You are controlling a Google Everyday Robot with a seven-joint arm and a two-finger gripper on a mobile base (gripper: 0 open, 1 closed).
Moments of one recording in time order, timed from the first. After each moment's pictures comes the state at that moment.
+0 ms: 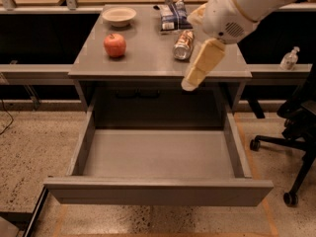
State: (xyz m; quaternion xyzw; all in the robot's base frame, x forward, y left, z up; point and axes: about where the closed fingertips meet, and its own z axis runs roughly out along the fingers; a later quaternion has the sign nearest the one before) arm 0.547 -0.071 0.985 -0.65 0.69 0.08 0.31
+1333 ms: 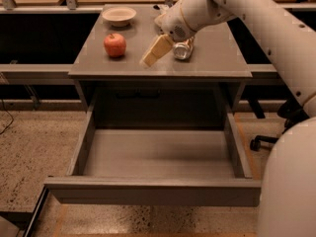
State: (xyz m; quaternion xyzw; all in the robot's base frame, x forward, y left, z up) arm 0.708 0.014 0.928 -0.59 0.68 0.18 0.40
